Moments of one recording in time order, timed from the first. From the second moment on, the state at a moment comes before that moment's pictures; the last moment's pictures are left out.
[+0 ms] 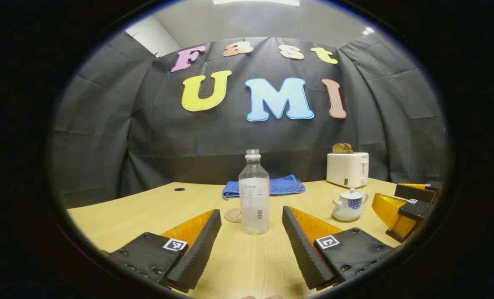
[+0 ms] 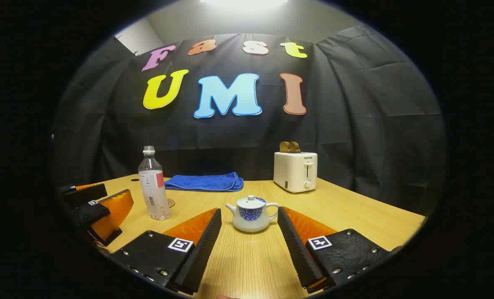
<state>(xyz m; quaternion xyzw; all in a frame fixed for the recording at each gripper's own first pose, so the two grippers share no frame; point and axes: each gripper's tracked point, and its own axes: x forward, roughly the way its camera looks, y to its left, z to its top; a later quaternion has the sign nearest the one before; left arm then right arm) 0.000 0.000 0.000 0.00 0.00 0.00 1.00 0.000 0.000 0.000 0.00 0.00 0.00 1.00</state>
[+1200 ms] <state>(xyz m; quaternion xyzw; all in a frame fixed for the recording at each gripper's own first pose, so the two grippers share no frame) 0.001 0.000 0.000 0.00 0.00 0.00 1.00 0.032 -0.002 0.001 0.00 0.00 0.01 1.00</state>
